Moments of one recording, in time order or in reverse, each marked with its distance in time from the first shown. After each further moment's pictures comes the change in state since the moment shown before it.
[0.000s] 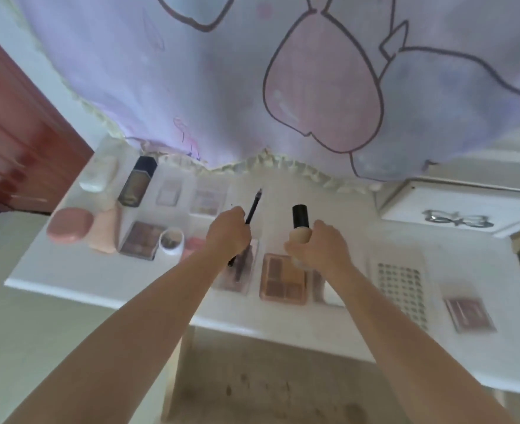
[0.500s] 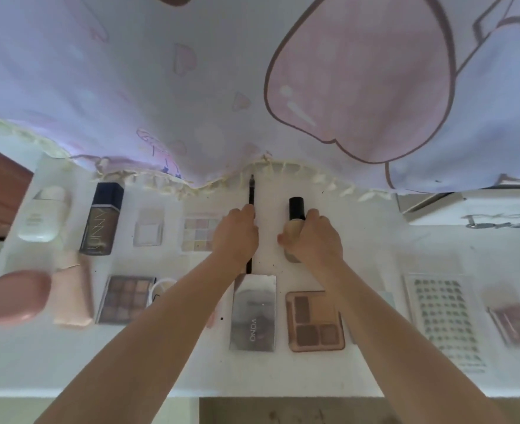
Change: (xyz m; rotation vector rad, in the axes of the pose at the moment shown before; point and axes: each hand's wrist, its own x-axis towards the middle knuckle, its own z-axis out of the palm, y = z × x) left_hand 0.097 -0.012 0.010 0.150 -0.057 0.270; right_hand 0.088 -0.038 0.038 -0.069 0.083 0.173
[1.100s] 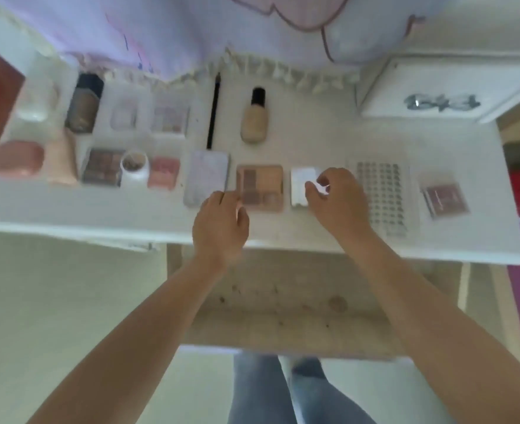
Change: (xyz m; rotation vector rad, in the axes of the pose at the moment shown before) left_hand -0.199 0.050 0.093 -0.058 0.356 0.056; right_hand -0.131 0.155 -0.016 0.155 0.245 -0.275
